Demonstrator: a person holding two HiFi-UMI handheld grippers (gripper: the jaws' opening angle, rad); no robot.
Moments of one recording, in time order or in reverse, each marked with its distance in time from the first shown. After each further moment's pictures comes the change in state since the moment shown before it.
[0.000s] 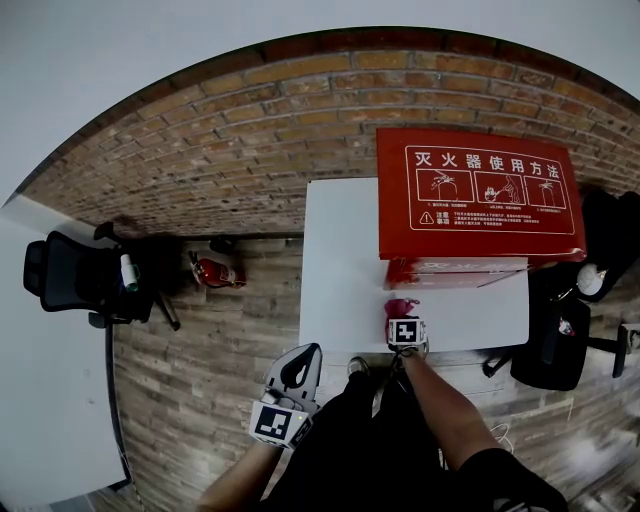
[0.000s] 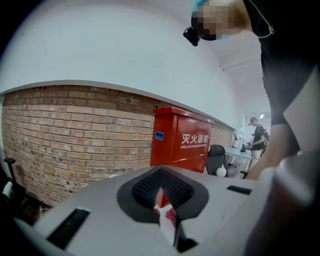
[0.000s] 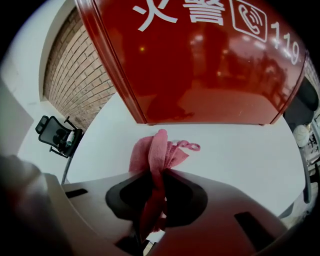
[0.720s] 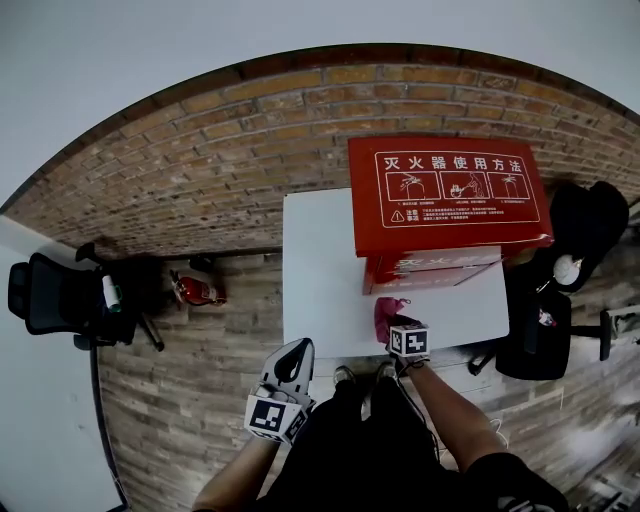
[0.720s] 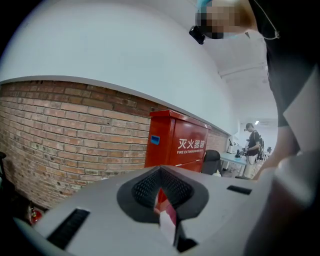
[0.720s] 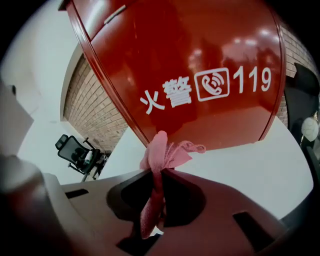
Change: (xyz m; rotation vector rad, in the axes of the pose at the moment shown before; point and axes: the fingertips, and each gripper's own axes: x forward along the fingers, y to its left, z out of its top) left arm 0.015 -0.005 0.009 -0.017 -0.065 -0.067; right arm -0.080 -0.005 0.031 0.067 -0.226 0.161
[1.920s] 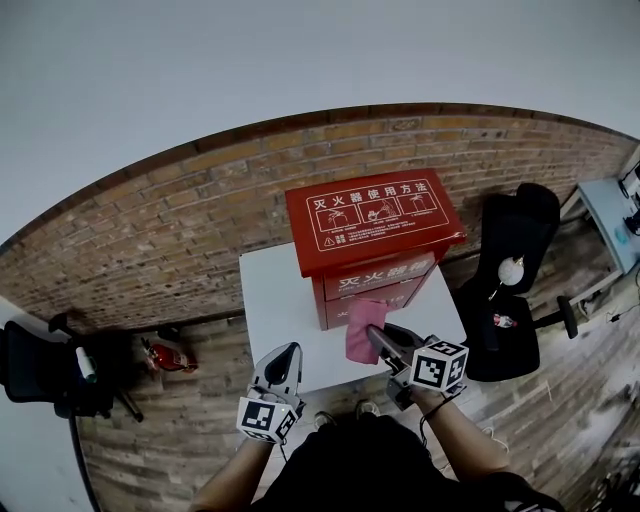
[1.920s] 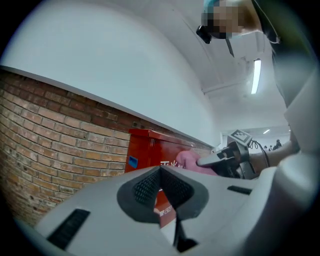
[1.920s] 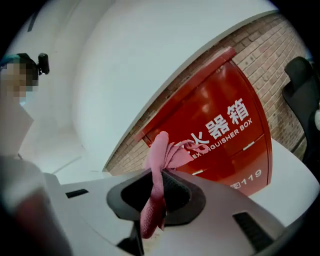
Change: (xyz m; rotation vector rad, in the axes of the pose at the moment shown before) left arm 0.023 -0.049 0.056 0.029 -0.168 -0.202; right arm -0.294 0.109 0.158 0.128 -0.525 0.405
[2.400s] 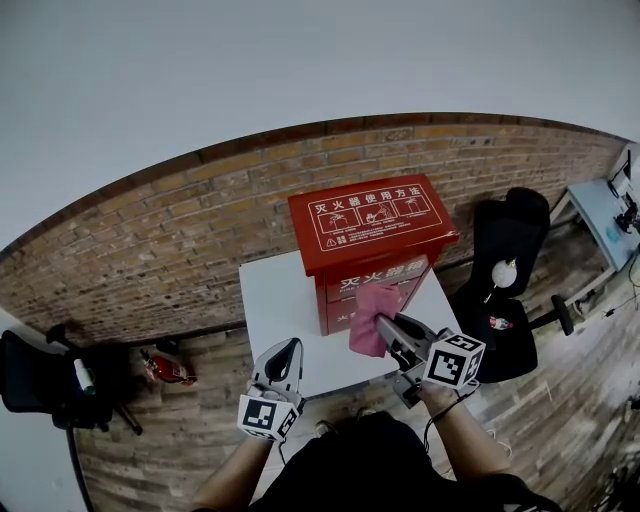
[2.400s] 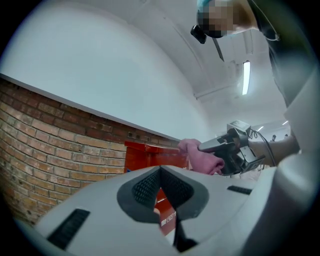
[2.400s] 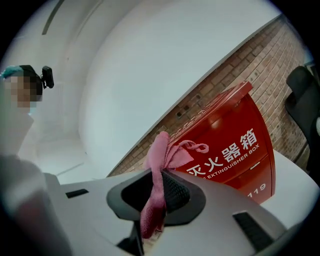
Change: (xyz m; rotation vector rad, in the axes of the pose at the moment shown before) left arm -0.008 -0.004 0.032 0.073 -0.074 -0.053; right arm -0.025 0.052 0.049 -0.031 -0.138 0.029
